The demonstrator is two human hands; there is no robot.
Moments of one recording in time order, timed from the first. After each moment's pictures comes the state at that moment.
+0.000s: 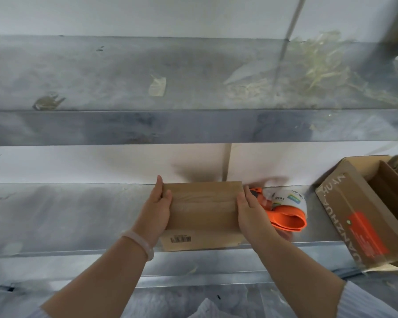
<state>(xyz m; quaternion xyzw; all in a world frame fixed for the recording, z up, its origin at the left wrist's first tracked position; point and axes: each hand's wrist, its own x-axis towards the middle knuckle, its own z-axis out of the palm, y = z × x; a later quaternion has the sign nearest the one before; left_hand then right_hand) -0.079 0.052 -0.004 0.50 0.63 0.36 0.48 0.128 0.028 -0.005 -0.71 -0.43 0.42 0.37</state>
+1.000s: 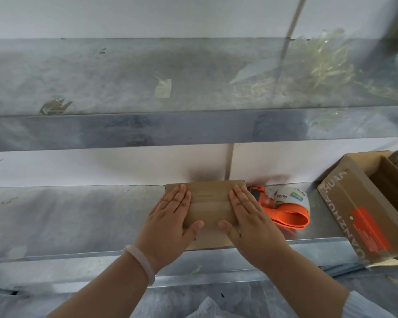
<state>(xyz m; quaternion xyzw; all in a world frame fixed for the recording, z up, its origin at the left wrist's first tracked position) -0.092 0.030 -0.013 0.84 0.52 0.09 0.09 0.133 -0.001 -0.011 -0.65 -0.74 0.15 0.10</state>
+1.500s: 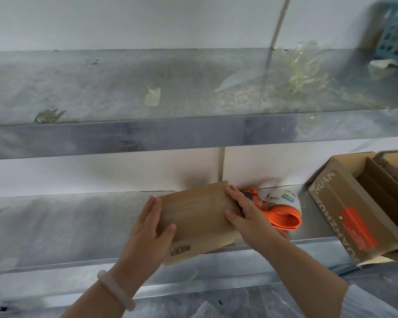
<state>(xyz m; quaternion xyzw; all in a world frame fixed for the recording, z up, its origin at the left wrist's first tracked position) -0.103 0.006 0.000 0.67 0.63 0.23 0.34 0.144 0.013 -0.008 -0.62 -0.57 0.44 0.33</state>
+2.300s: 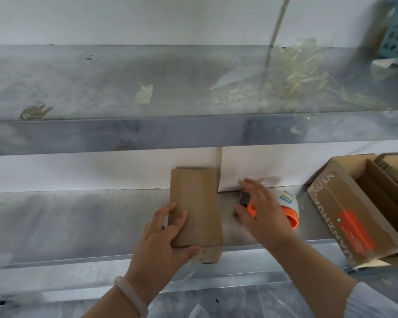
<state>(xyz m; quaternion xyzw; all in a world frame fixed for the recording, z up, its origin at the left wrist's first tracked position) -0.080 -0.011 -0.012 0.74 0.58 0.23 0.26 0.176 0.016 0.000 -0.67 -0.68 0.15 0.26</state>
